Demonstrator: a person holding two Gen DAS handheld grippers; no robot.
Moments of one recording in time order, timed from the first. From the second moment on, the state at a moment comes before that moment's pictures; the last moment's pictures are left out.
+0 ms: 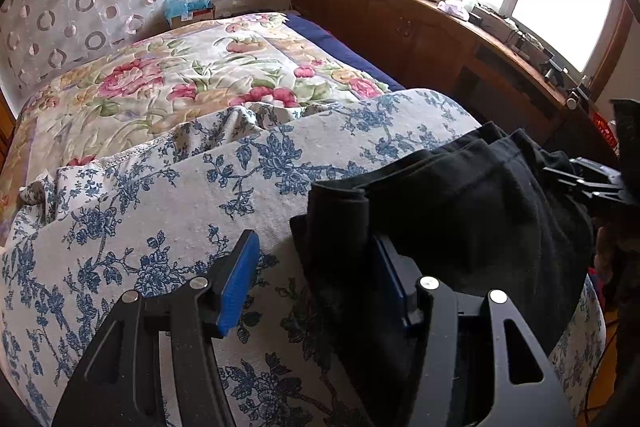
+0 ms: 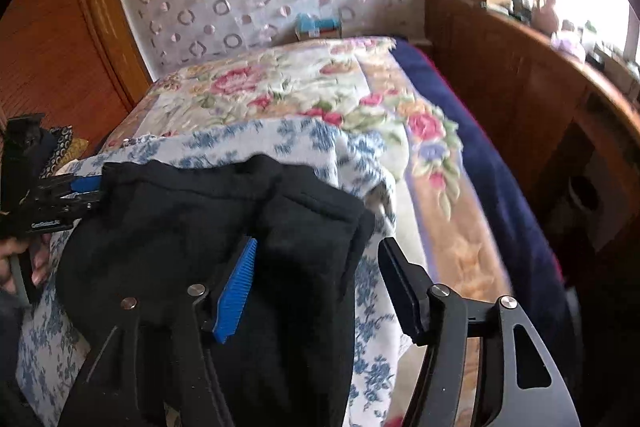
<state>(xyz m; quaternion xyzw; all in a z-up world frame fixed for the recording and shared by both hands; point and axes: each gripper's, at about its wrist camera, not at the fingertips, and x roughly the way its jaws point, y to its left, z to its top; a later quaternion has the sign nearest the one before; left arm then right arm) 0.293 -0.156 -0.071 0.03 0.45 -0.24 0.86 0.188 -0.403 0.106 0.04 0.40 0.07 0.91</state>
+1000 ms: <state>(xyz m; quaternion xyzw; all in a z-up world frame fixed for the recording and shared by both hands) 0.260 -0.142 -0.027 -0.05 0.37 -0.31 0.88 0.184 -0.398 0.105 0.04 0.35 0.15 0.92</state>
